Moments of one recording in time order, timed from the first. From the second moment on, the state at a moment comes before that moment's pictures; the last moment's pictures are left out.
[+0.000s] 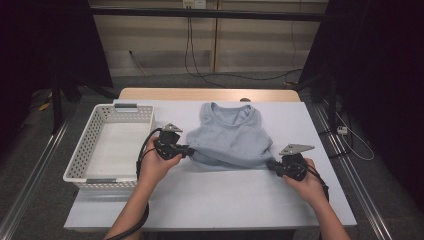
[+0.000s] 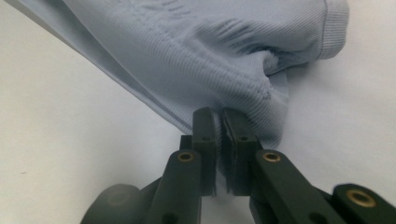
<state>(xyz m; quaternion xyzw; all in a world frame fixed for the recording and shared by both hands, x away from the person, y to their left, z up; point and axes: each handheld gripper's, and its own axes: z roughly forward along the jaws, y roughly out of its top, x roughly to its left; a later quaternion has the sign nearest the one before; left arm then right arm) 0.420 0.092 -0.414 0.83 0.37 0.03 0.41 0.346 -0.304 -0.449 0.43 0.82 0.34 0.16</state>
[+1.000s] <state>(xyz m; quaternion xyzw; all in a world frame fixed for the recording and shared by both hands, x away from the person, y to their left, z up) 0.412 0.085 -0.427 0.85 0.36 0.03 0.38 0.323 -0.323 -0.440 0.44 0.81 0.36 0.13</state>
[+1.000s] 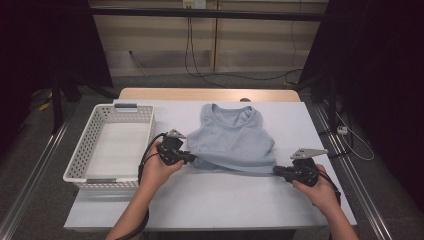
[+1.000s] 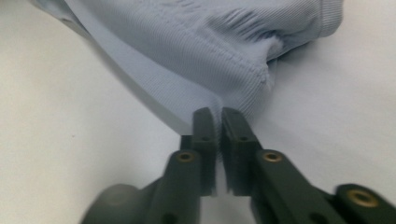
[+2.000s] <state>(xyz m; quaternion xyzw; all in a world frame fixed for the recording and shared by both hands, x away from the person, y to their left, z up) 0.404 0.077 -0.430 0.86 0.35 0.03 0.38 0.363 -0.319 -0.449 0.51 0.77 0.33 0.19</state>
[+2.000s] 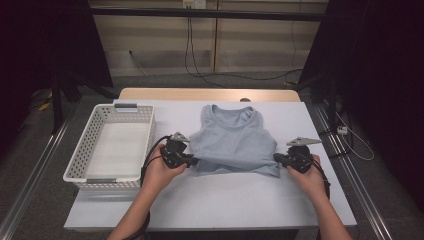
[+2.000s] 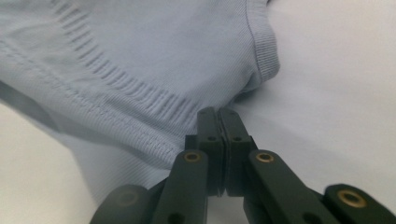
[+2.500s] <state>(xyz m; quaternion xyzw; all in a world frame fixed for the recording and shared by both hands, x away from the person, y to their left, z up) 0.406 0.080 -0.430 0.86 0.35 0.02 0.38 0.408 -0.333 -0.439 0.53 0.74 0.37 0.20</state>
